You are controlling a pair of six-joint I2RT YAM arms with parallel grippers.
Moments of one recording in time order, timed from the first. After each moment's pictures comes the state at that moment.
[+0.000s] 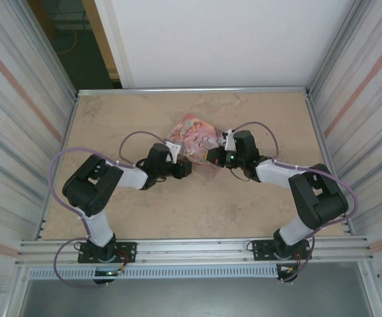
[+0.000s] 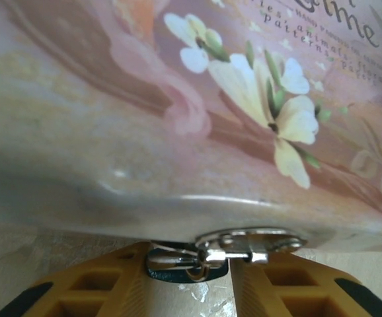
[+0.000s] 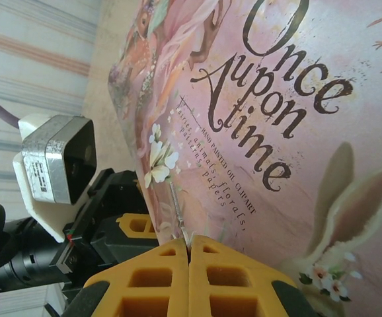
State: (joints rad) left arm -0.58 1.79 0.71 0.46 0.35 -0.38; right arm 0.46 1.57 0.73 0.26 -0.52 0.77
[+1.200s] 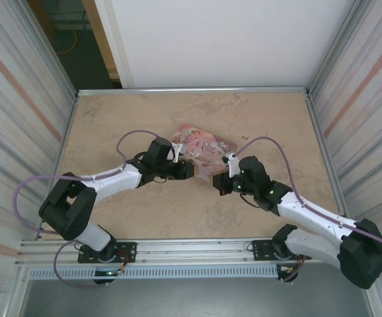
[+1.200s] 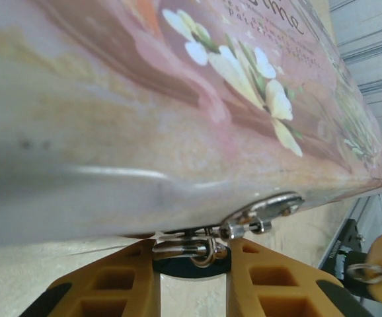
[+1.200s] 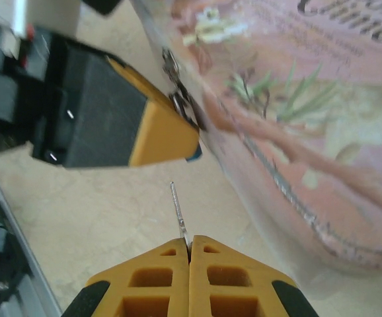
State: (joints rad) left arm -0.65 1.52 0.82 -0.05 0.48 -0.61; right arm 0.72 1.01 0.49 -0.04 -0.23 0.46
